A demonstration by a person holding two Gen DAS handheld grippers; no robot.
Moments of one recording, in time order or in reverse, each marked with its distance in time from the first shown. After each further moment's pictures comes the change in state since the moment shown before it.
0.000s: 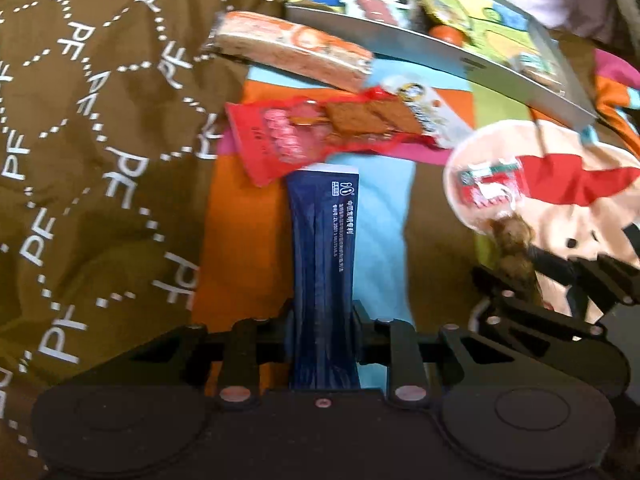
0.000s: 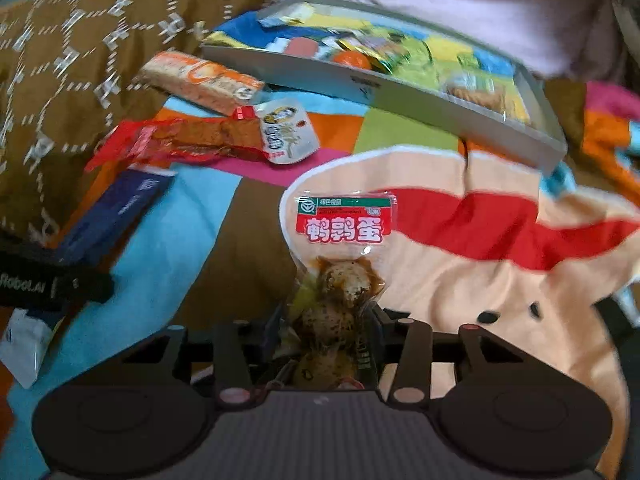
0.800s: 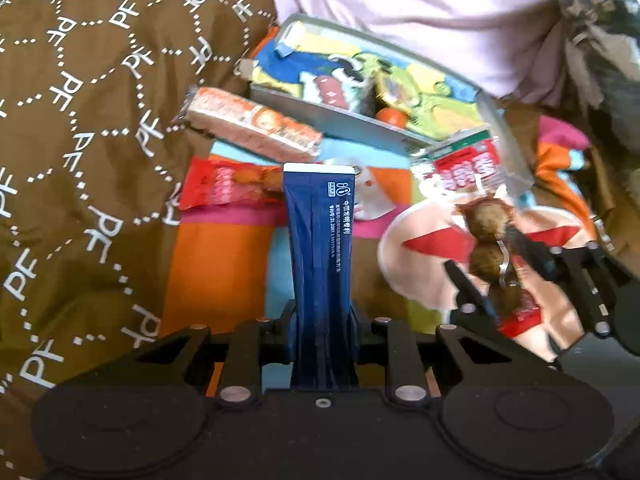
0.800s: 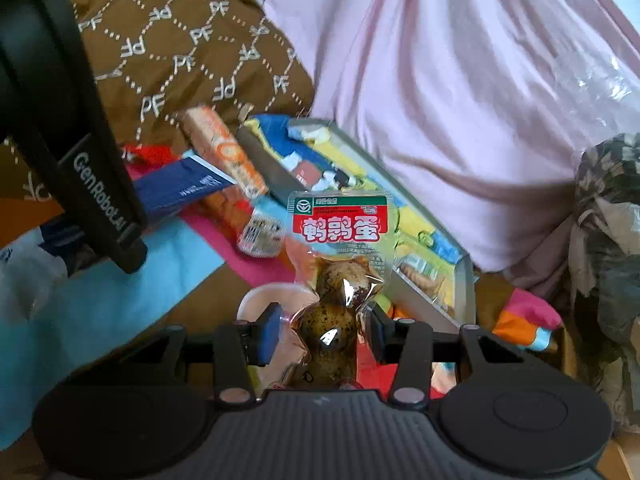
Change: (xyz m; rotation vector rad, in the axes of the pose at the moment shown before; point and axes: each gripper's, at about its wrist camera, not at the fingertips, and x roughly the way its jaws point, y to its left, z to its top) left arm -0.037 -0.006 0.006 -0.037 -0.209 -0.157; right arm -0.034 0.035 -0.001 -0.350 -0.356 -0.279
